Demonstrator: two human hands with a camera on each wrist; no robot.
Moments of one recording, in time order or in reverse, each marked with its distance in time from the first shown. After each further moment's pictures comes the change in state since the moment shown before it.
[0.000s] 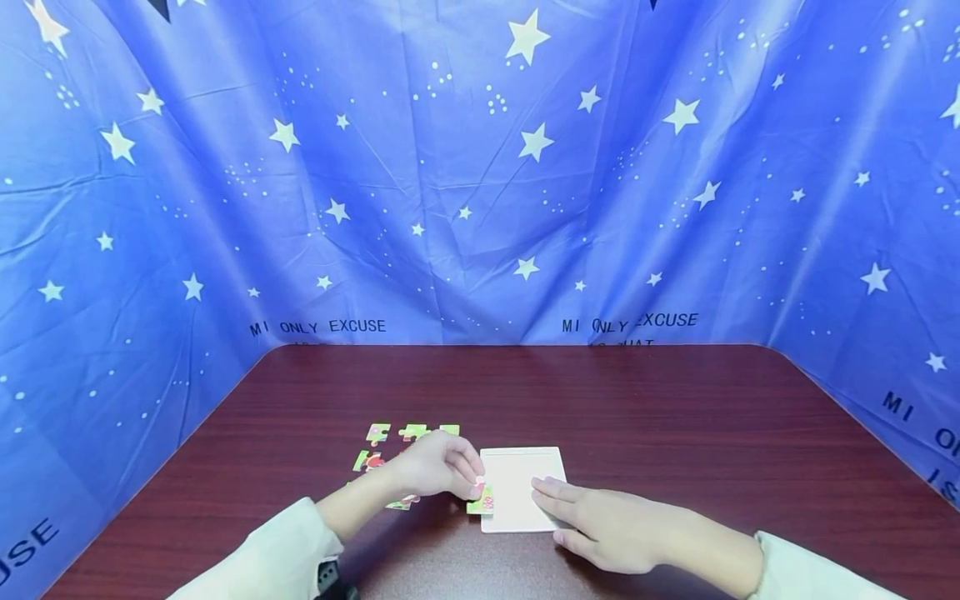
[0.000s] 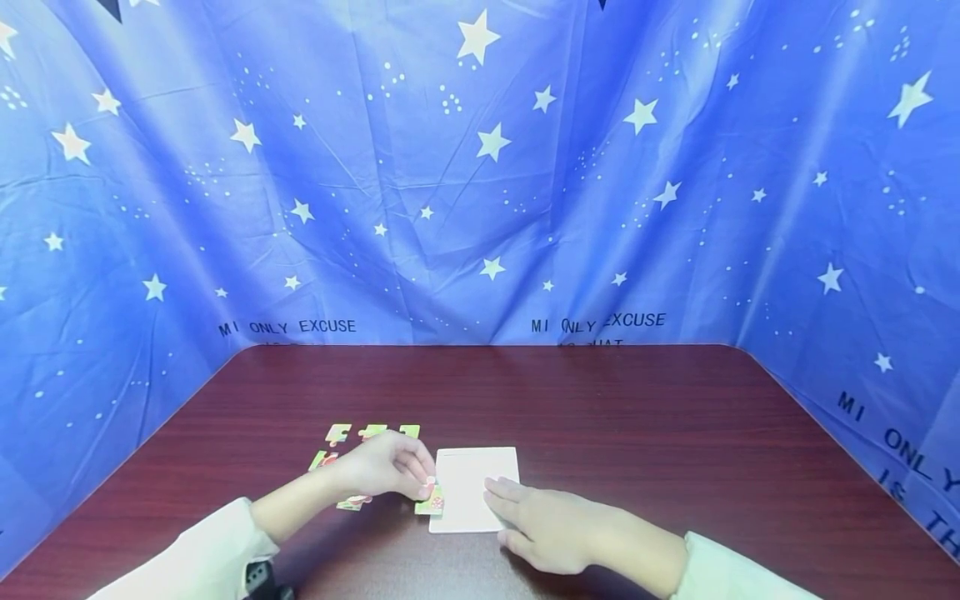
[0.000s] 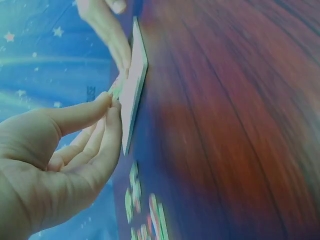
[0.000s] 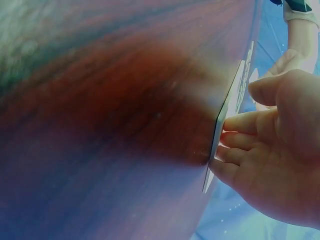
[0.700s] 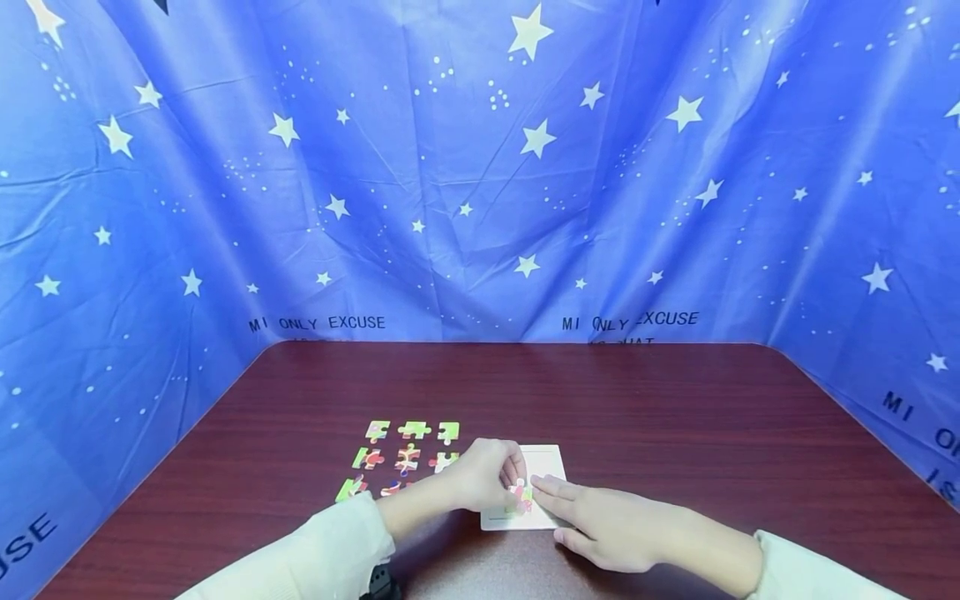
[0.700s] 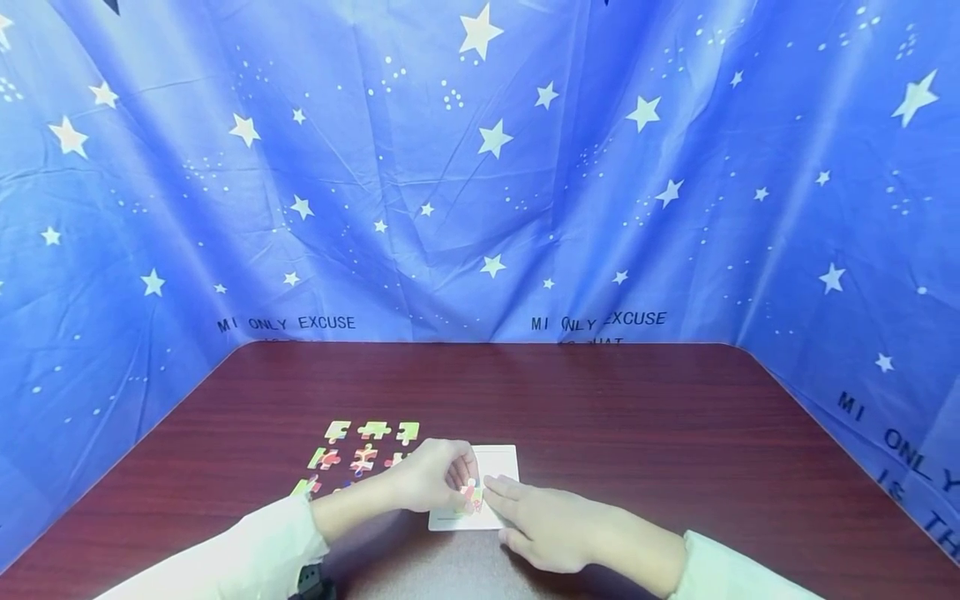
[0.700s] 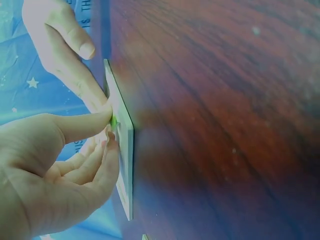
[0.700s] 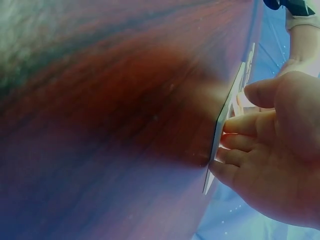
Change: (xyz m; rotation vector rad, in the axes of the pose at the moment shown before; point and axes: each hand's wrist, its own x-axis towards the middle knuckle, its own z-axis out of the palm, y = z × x) left_hand 0.024 0.026 0.047 0.322 0.017 0.201; right_hand 0.001 -0.002 -0.003 0.026 -0.017 0.007
